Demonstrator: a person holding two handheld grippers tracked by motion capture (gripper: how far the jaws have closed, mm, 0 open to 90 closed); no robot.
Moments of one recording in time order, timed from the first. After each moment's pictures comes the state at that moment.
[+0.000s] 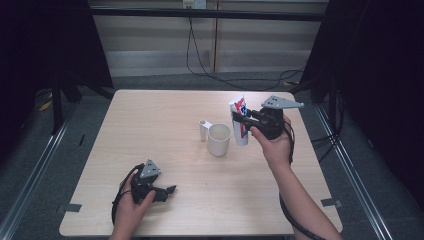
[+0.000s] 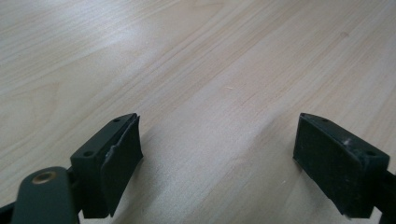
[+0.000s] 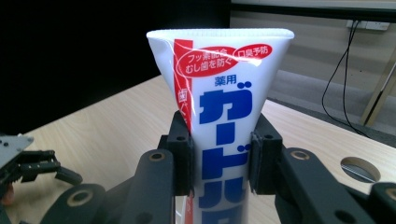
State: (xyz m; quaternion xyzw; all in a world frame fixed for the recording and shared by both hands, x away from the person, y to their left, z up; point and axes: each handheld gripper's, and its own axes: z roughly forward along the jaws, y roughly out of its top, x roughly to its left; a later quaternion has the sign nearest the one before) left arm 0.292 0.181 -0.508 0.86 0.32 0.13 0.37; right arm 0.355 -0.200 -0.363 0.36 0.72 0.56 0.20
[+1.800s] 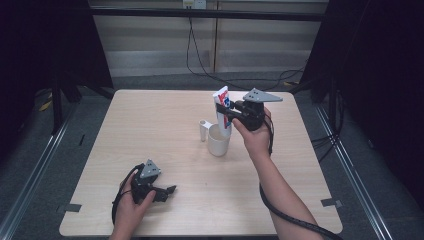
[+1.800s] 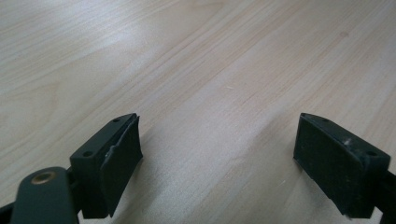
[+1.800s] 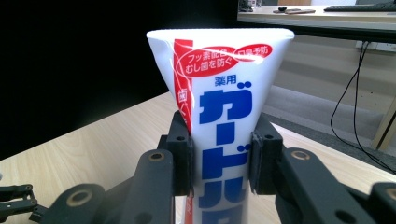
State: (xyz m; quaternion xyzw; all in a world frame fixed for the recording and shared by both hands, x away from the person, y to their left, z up) left arm 0.292 0.181 -0.508 0.86 0.32 0.13 0.37; right arm 0.392 -0.162 -0.374 0.34 0.71 0.58 0.21
